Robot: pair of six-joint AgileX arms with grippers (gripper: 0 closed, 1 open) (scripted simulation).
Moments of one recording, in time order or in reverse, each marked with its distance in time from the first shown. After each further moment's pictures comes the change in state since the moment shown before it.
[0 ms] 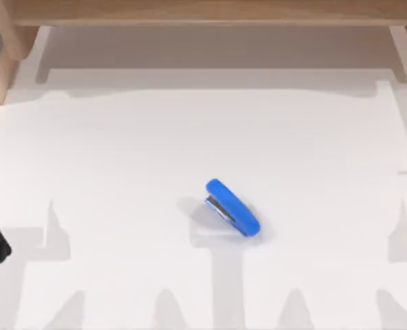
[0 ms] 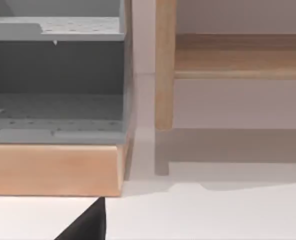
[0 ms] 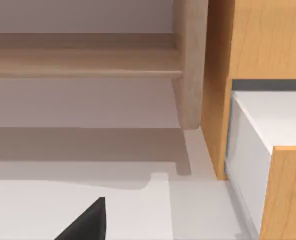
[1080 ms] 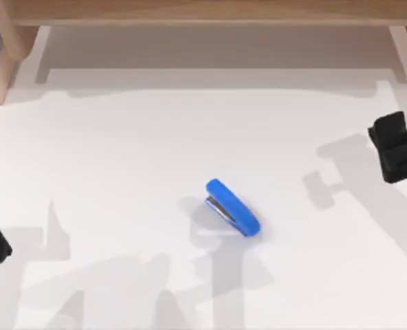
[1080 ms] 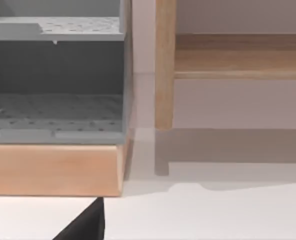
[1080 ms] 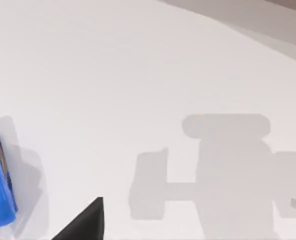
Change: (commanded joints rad) left arm 0.000 0.000 0.000 0.000 0.000 0.000; right arm 0.378 1.080 0.899 -0.542 0.040 -0.016
